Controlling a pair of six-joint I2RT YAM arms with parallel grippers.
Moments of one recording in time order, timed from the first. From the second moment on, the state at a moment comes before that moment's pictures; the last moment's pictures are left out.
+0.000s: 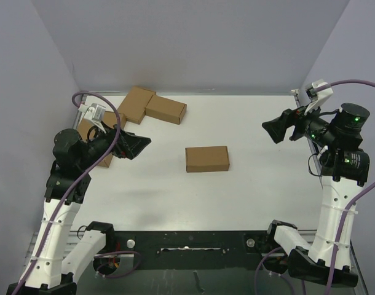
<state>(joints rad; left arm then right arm) -0.16 0.79 1.01 -0.32 0.61 -0.54 -0.24 1.00 1.48 -0.80 -0.79 -0.13</state>
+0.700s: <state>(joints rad) -0.16 0.76 1.00 -0.32 0.60 -0.54 -0.24 1.00 1.48 -0.80 -0.79 -0.13</state>
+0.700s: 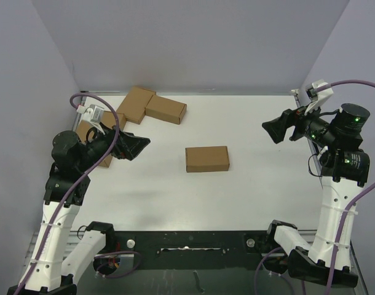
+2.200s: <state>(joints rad) -0.16 0.76 0.98 -0.32 0.58 -0.53 -0.24 1.00 1.48 -0.80 -0.79 -0.14</state>
